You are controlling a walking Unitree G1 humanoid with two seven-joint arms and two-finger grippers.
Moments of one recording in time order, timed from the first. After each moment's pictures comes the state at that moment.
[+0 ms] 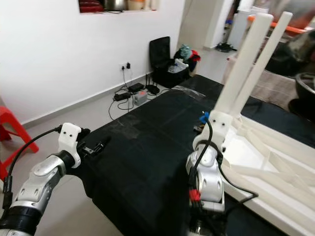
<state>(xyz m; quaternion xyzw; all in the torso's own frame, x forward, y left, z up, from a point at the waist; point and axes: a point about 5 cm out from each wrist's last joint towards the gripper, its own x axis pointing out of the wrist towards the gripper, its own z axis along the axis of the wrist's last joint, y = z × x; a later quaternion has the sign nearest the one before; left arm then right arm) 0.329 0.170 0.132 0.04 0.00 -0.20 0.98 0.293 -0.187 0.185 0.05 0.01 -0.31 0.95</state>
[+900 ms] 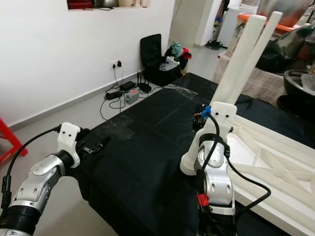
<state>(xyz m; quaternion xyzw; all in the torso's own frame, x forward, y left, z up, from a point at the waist) 0.328 0.169 0.133 0.02 0.00 -0.21 0.98 0.304 -0.190 0.221 -0.01 -0.10 -0.13 0.99</state>
